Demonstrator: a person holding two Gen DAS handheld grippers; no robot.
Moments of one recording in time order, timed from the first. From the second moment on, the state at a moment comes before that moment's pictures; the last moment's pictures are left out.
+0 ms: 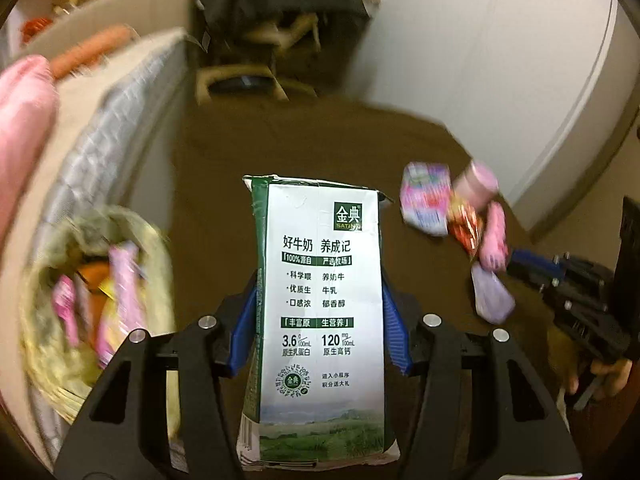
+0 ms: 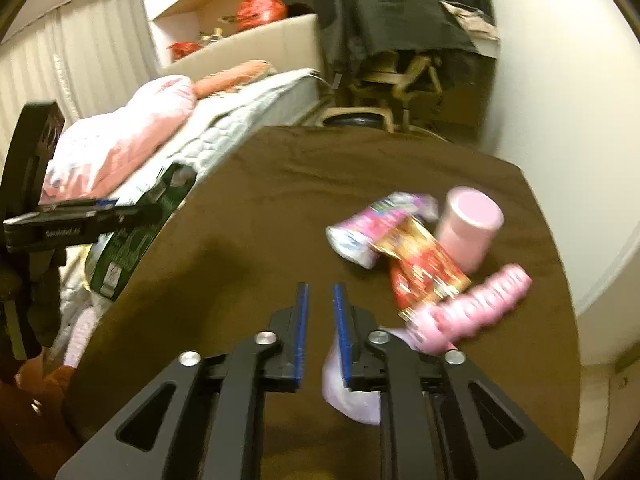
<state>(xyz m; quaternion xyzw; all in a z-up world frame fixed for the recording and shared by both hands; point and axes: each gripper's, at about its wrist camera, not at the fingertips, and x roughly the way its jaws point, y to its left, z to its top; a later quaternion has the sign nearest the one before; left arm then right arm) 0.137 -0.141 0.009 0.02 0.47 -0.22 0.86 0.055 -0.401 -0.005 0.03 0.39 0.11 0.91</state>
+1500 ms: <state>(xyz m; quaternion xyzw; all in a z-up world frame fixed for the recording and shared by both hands) 0.165 -0.197 -0.038 0.06 0.56 -0.22 0.79 0.040 -0.419 -0.024 0.05 0.40 0.09 0.91</state>
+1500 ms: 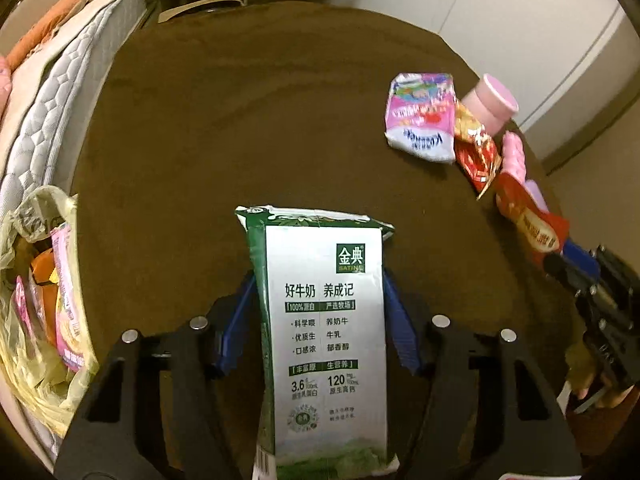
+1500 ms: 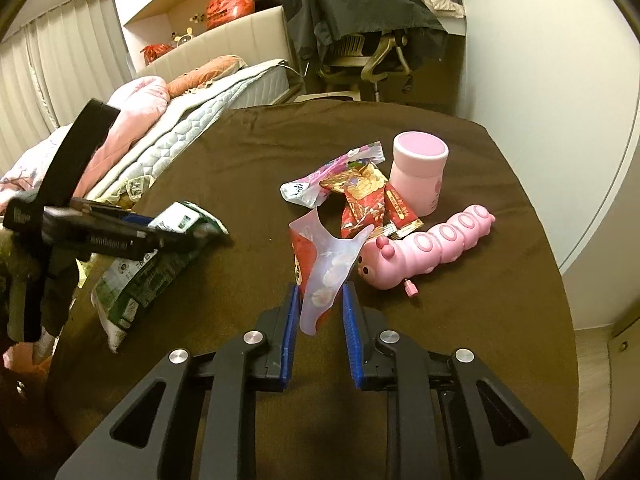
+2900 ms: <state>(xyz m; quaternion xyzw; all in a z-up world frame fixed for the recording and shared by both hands) 0.135 0.146 0.060 -0.15 0.35 -0.04 0.92 0.172 -0.103 0.028 -0.09 0.36 0.32 0.87</state>
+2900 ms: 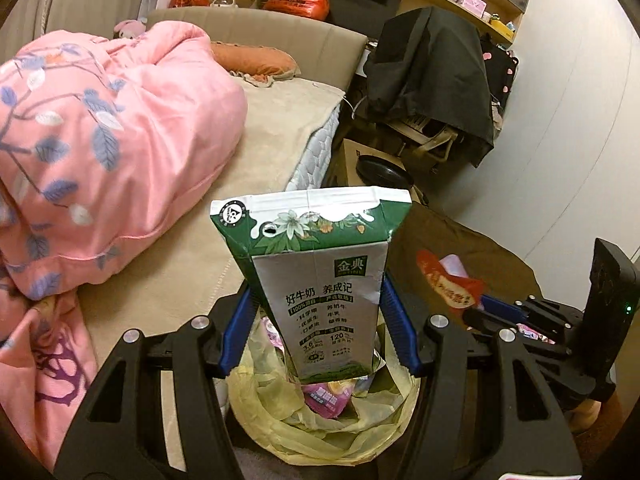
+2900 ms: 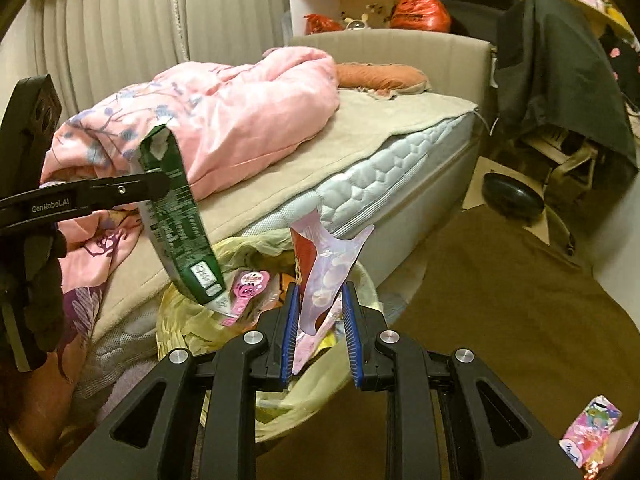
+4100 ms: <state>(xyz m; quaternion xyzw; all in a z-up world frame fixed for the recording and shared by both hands) 0.179 0.136 -0.048 -0.14 0.48 -0.07 0.87 0.210 -0.070 -0.054 -0.12 0.45 0.34 0.82</state>
